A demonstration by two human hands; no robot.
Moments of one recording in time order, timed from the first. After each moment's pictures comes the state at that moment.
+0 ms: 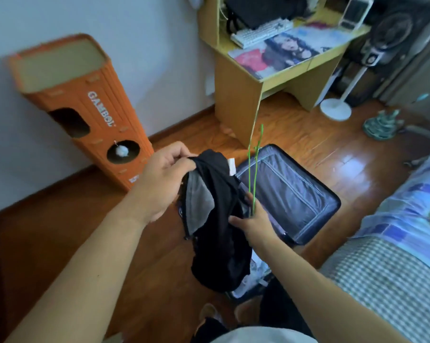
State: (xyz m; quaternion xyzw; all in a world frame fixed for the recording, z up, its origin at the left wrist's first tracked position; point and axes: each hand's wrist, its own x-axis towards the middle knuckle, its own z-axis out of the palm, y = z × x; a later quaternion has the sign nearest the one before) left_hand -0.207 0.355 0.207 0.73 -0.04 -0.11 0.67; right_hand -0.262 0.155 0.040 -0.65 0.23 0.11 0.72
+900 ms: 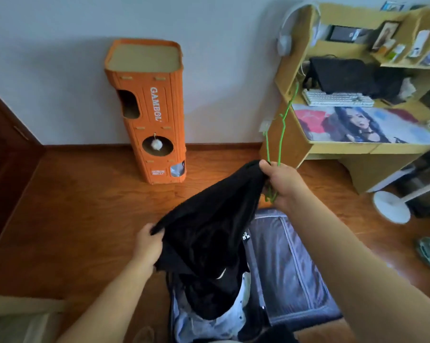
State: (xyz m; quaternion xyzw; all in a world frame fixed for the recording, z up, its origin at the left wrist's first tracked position) left_hand -0.230 0.298 0.017 0.68 0.45 -0.01 0.58; right_hand -0.037 0.074 0.154 -0.67 0.12 0.23 0.69
